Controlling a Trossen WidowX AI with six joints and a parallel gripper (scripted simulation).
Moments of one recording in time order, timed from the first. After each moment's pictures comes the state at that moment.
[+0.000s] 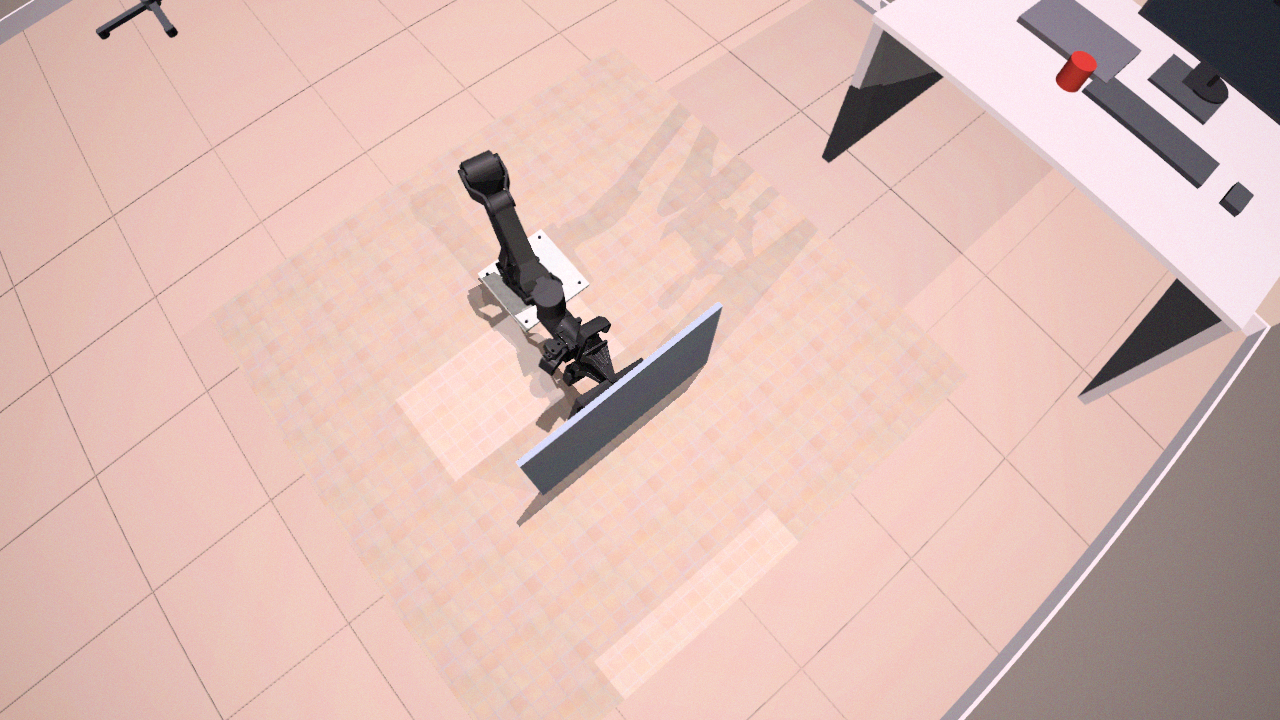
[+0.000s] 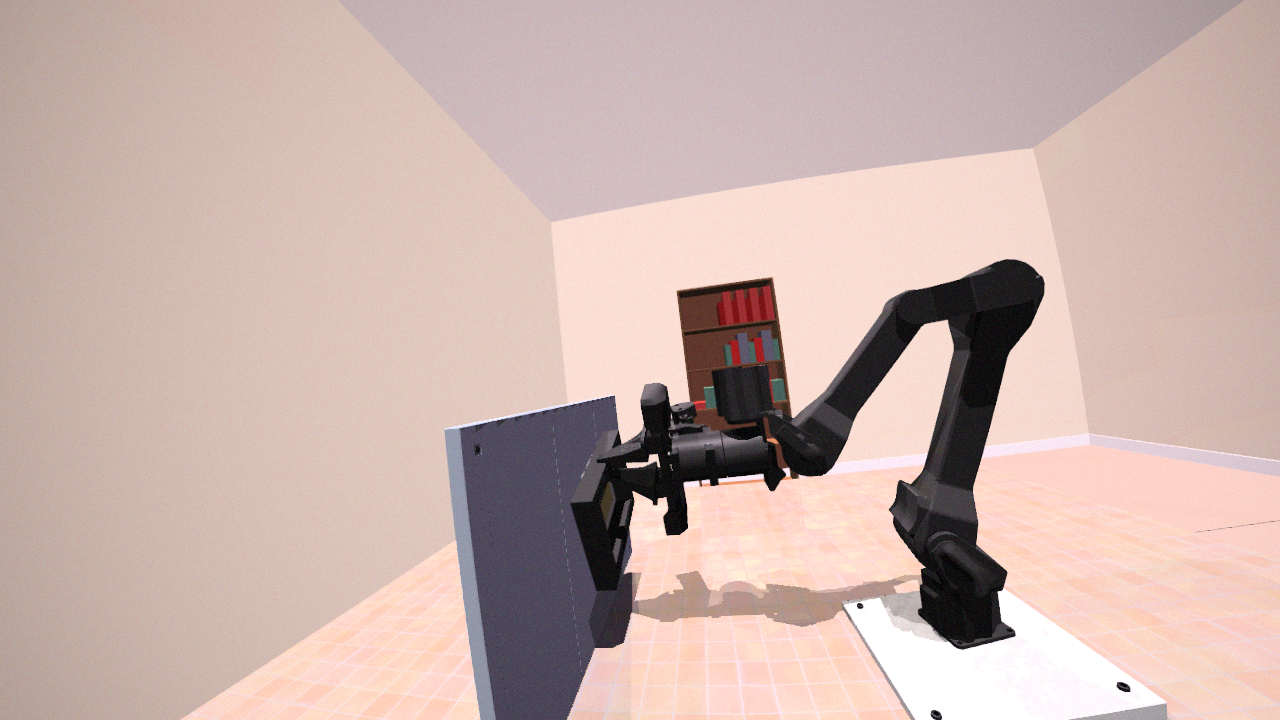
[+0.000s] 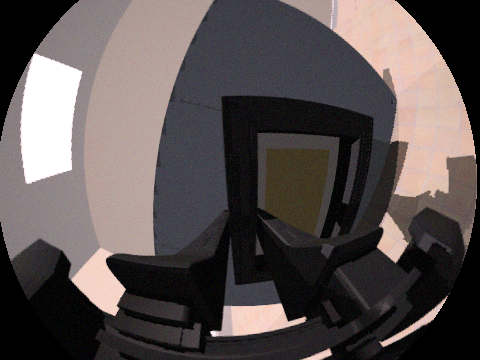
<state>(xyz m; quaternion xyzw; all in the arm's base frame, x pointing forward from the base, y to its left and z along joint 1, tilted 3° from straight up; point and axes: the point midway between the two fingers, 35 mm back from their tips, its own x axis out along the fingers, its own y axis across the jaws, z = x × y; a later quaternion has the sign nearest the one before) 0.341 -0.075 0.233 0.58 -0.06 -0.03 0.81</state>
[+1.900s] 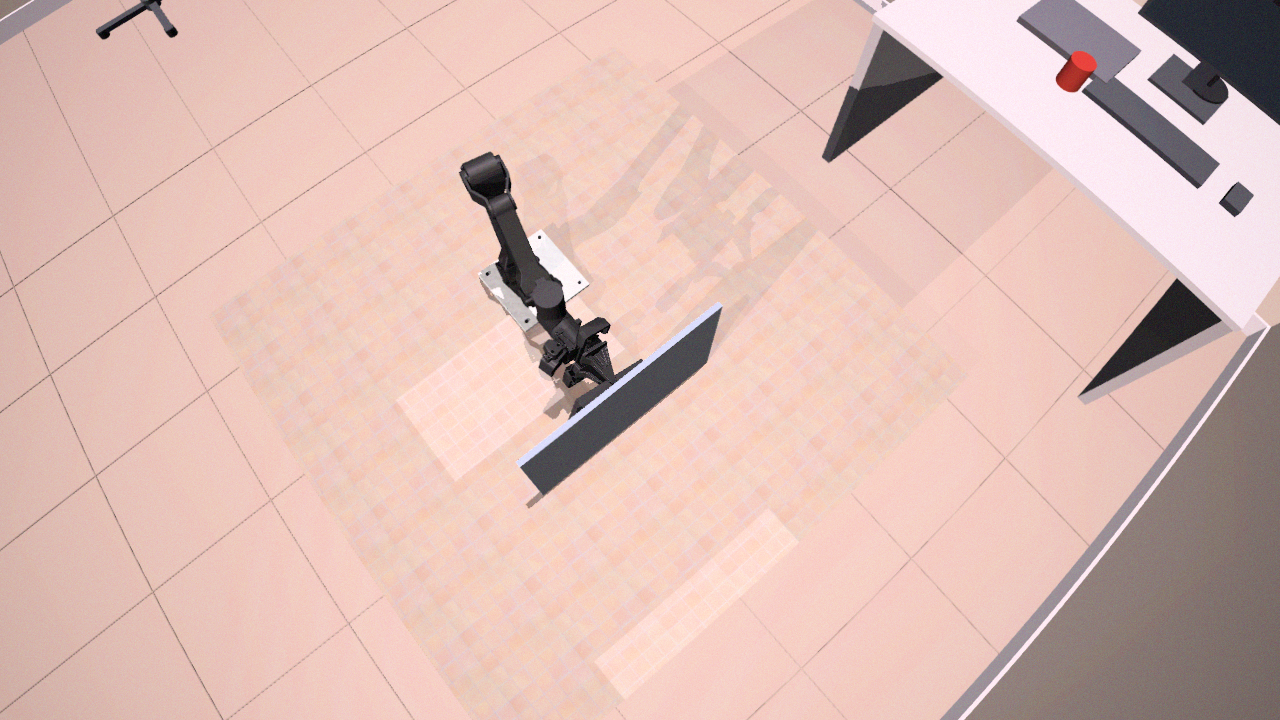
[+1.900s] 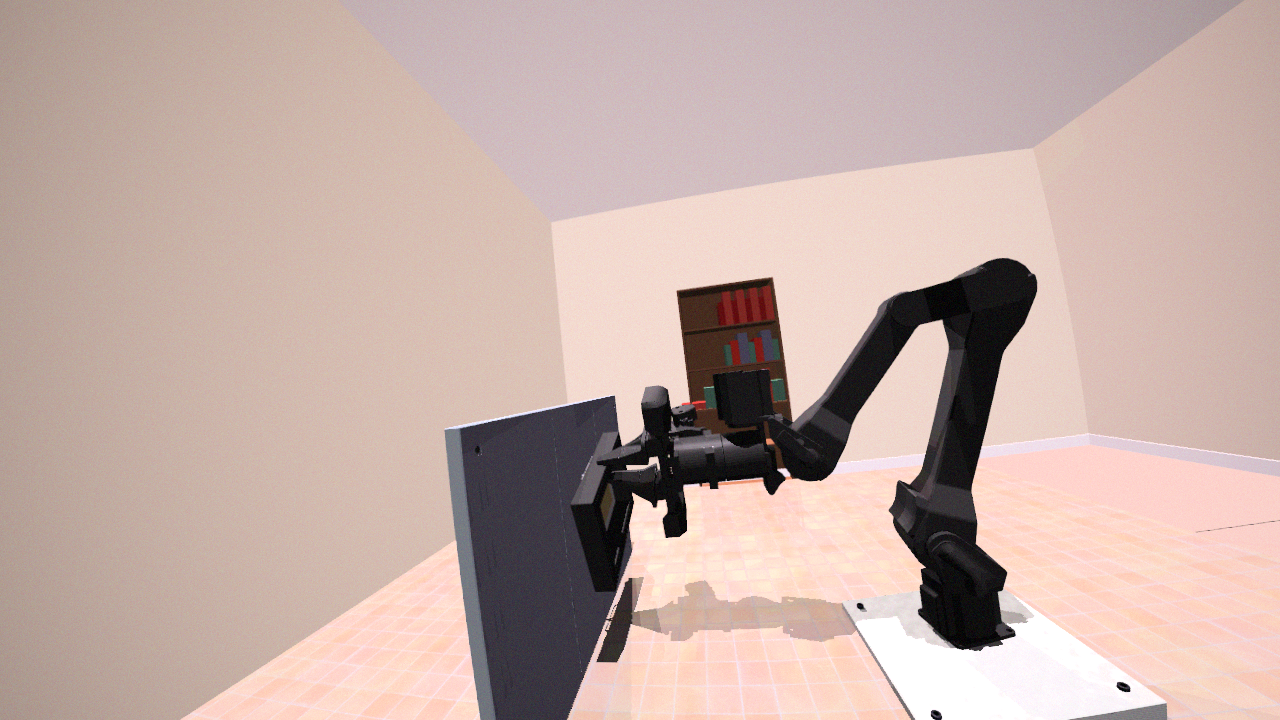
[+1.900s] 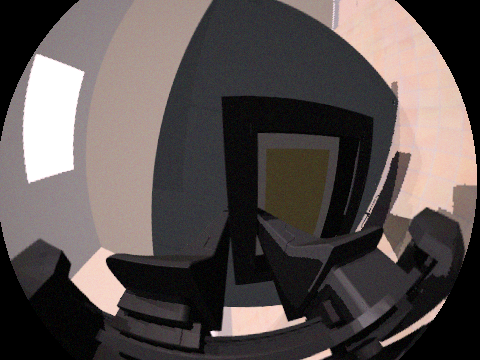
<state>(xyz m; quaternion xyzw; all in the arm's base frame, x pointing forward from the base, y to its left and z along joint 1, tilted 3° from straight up) 0.341 -0.077 0.230 0.58 -0.06 -0.03 0.81</state>
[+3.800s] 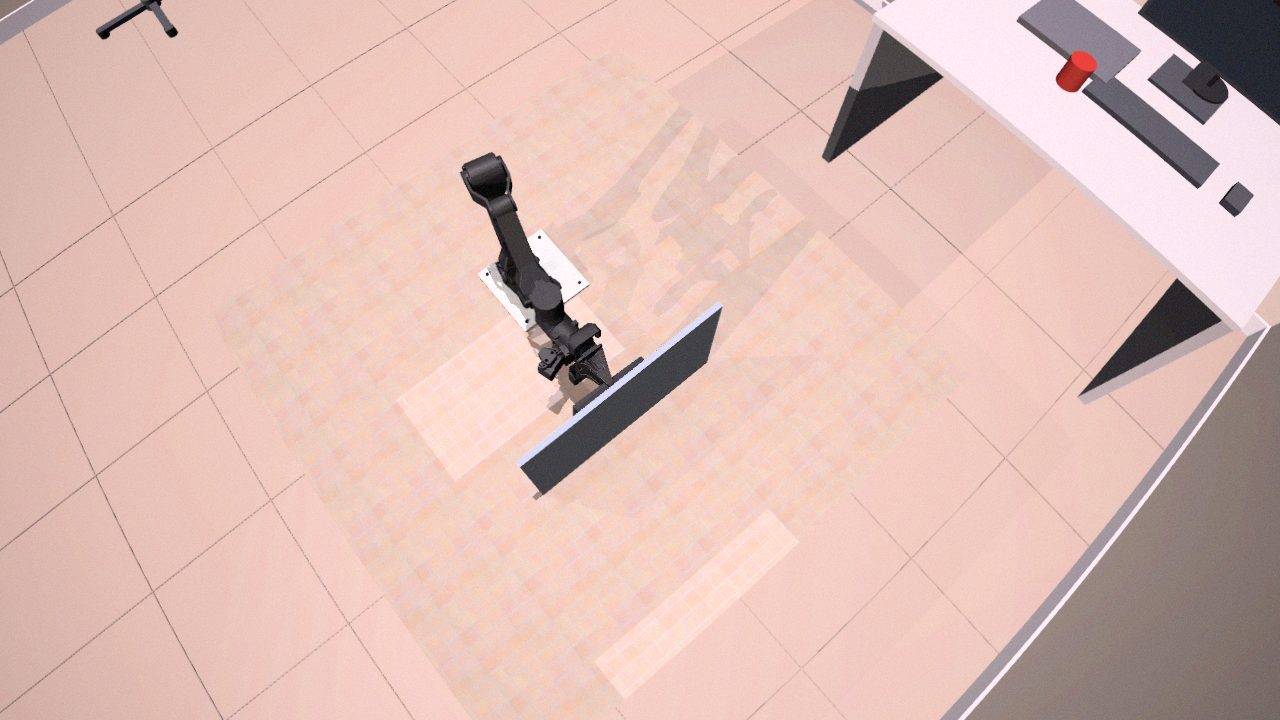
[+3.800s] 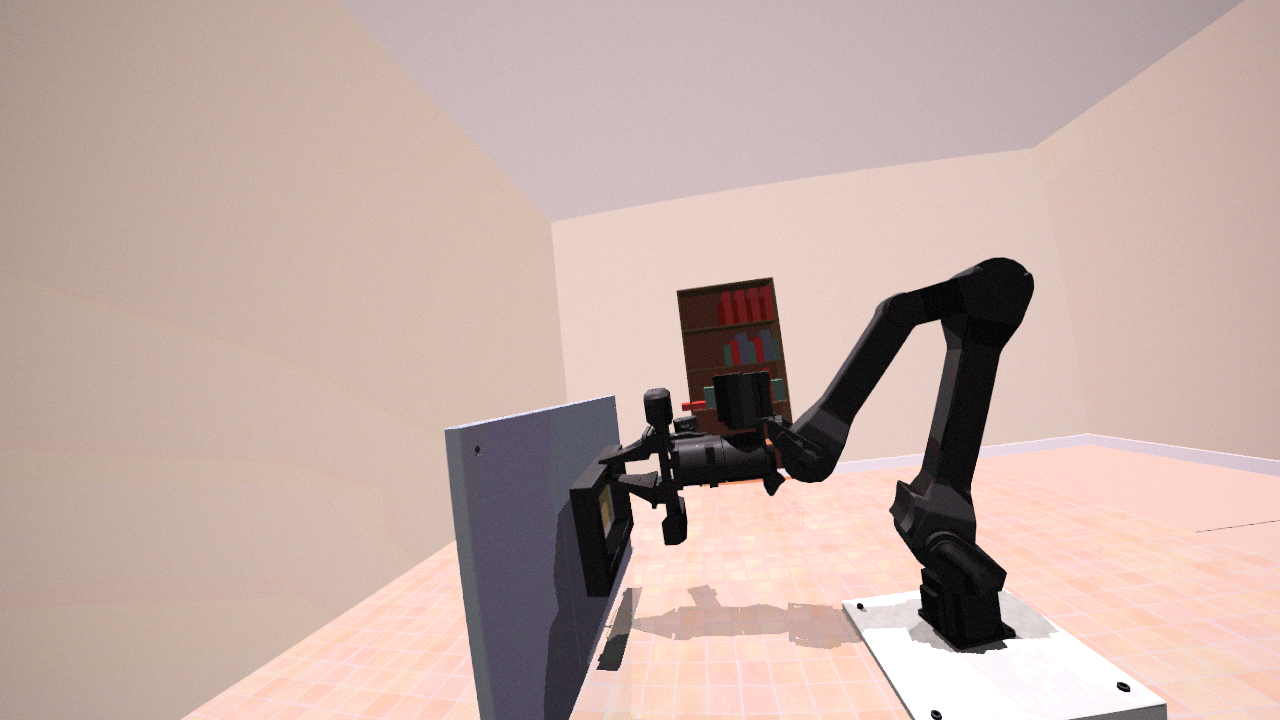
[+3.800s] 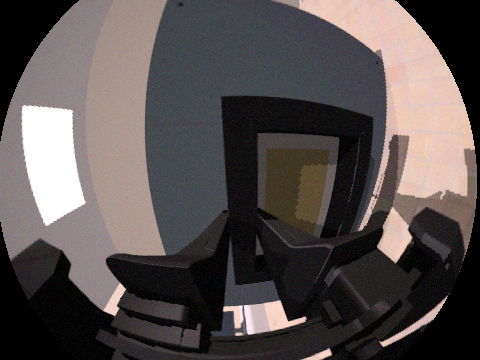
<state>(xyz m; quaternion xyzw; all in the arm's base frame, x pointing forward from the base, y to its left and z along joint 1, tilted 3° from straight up) 0.341 -0.080 0.226 0.67 -0.06 -0.02 0.74</state>
